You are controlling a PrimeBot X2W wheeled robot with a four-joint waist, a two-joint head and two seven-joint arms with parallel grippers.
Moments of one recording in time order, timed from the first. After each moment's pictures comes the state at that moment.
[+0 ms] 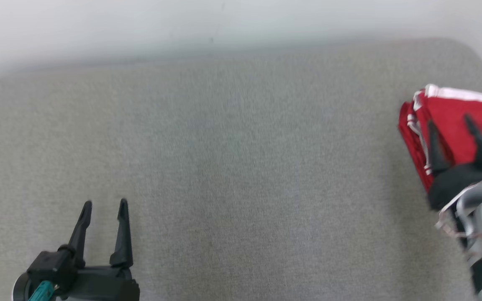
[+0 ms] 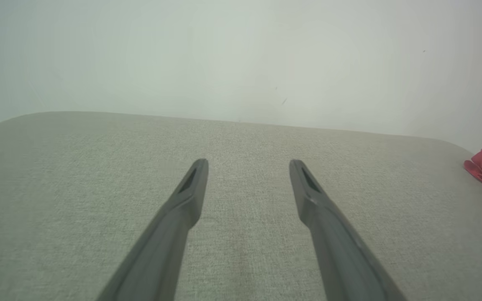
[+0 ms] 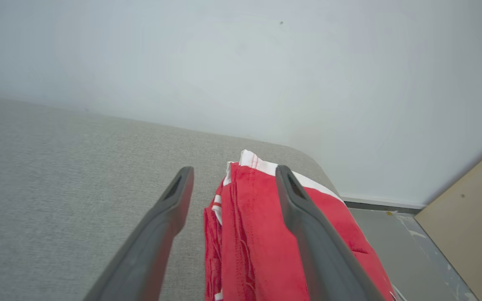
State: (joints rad) left arm -0.12 0.05 0.02 0.15 -0.18 -0.09 -0.26; right arm -0.62 -0.34 -0.01 0.69 0.01 0.13 -0.15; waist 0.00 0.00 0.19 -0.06
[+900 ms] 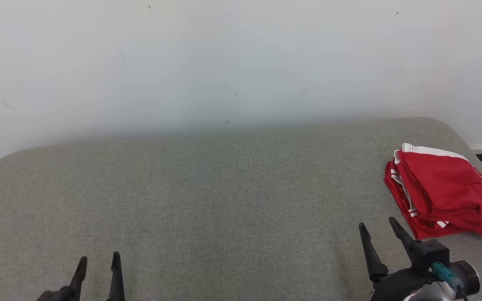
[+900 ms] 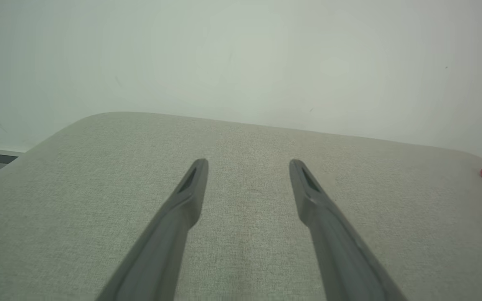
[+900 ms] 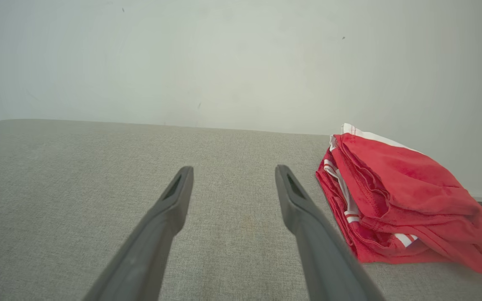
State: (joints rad) left arm -0.01 0.05 0.07 0.31 -0.17 -0.08 -0.26; right arm -0.16 -0.15 0.10 0.44 0.11 0.13 -0.19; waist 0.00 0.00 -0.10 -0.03
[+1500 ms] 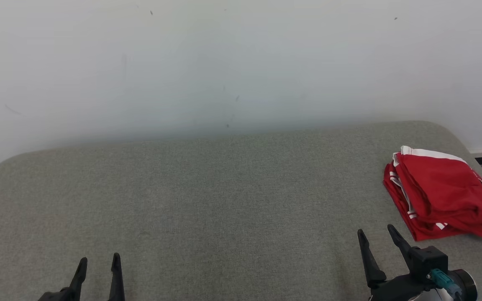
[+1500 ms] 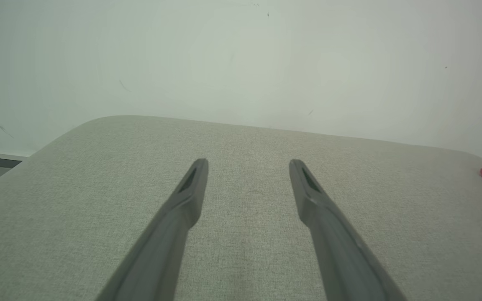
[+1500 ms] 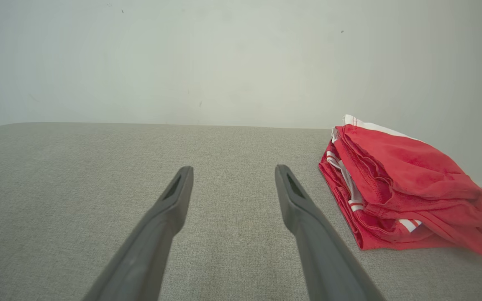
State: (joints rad) left arm -0.01 0.05 0.08 0.31 -0.16 -0.08 -0.26; right arm -0.13 -0.11 0.08 0.43 0.10 0.13 -0.19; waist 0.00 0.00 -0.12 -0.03
